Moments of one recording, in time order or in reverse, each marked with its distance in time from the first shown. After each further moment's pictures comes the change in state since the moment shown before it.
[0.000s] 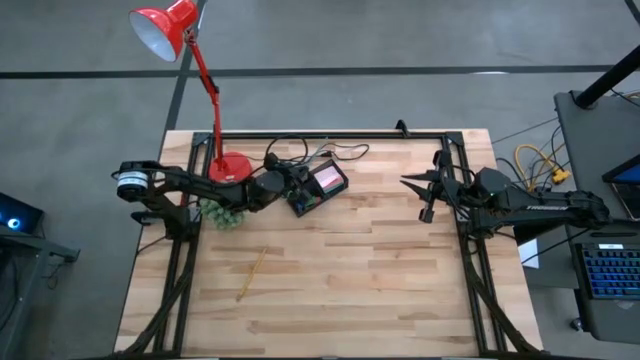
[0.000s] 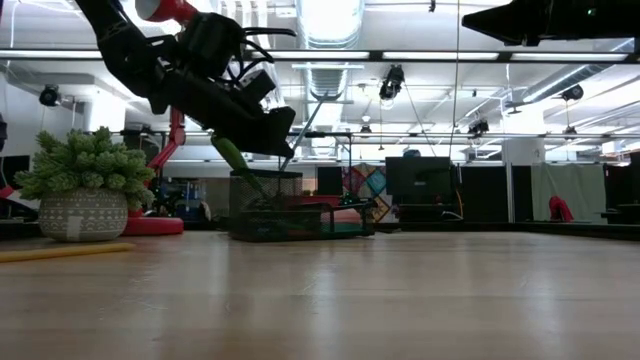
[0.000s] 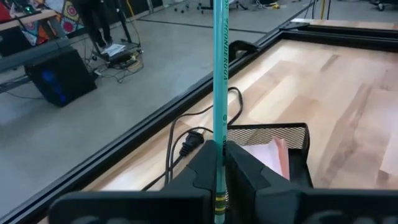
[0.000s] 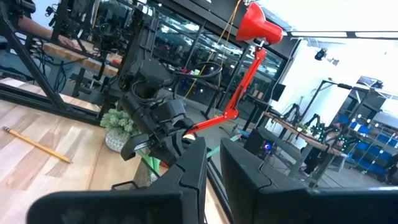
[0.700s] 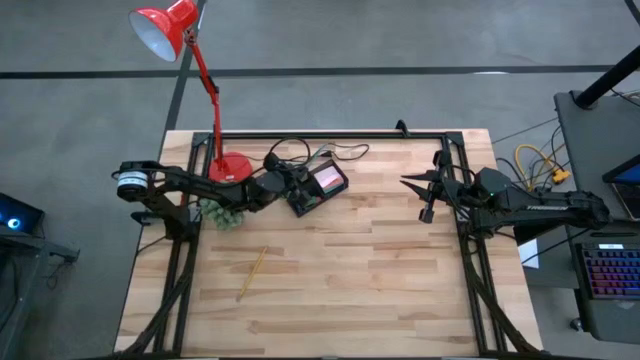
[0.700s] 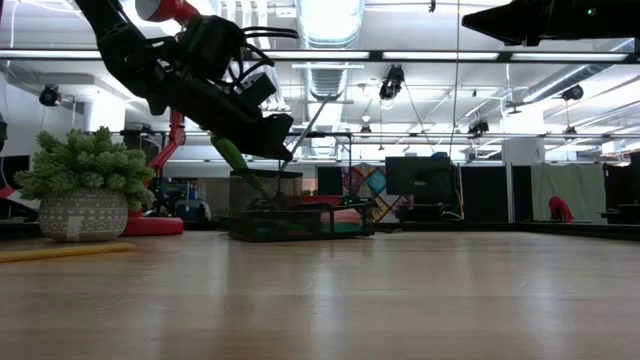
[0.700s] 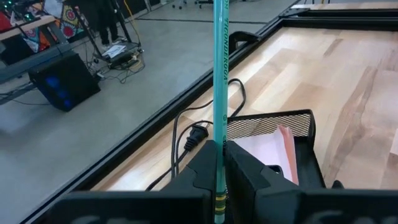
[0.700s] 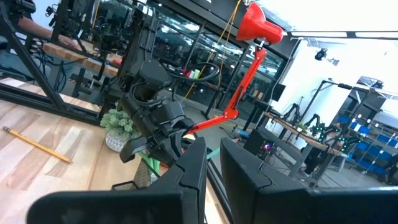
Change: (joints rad) left arm 0.002 0.000 -0.003 -0.021 0.002 0.055; right arm 0.000 0.000 0.000 0.000 0.000 0.000
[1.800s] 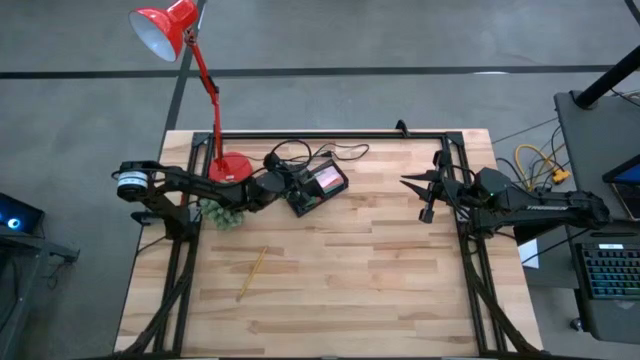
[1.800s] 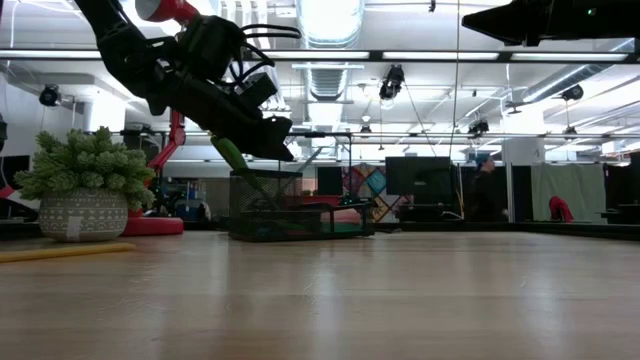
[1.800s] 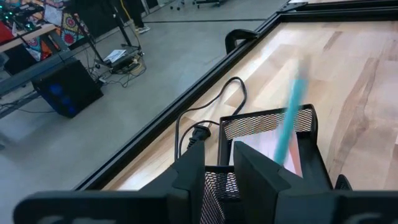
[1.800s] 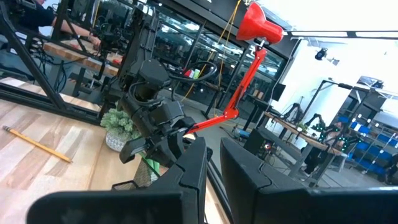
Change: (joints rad) left arm 0.000 0.000 -0.001 0.000 0.001 0.051; right arm 0.000 0.000 0.000 -0.002 0.000 0.000
